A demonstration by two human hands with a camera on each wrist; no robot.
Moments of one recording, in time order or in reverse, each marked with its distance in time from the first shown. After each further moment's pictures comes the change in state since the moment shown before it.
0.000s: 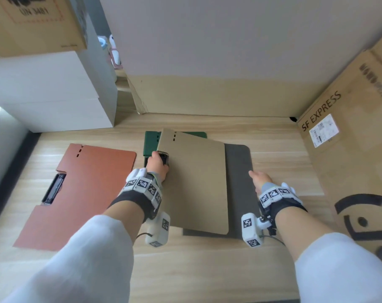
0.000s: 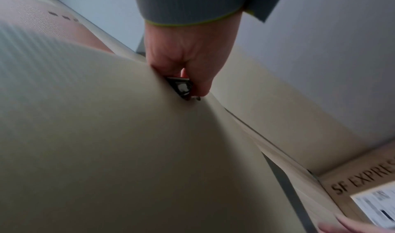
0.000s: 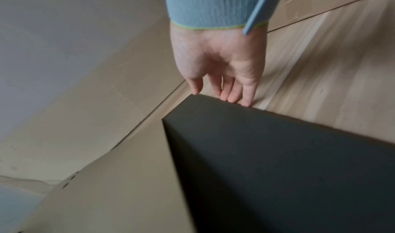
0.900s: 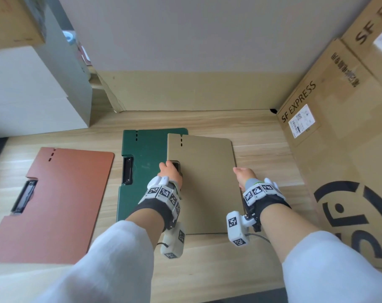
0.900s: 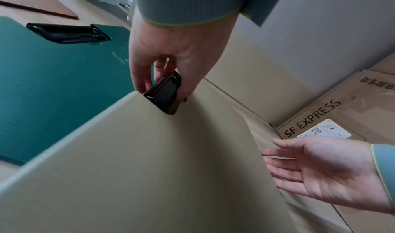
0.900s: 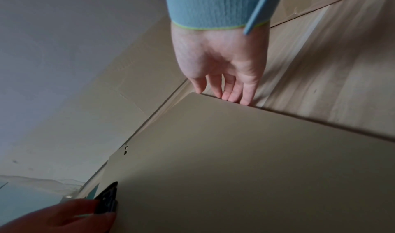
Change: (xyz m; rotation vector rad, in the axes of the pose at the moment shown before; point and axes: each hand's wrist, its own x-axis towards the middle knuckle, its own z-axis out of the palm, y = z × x) left_hand -0.026 0.056 0.086 0.183 -0.138 -0.040; right_hand -0.006 0.013 -0.012 0.070 0.003 0.002
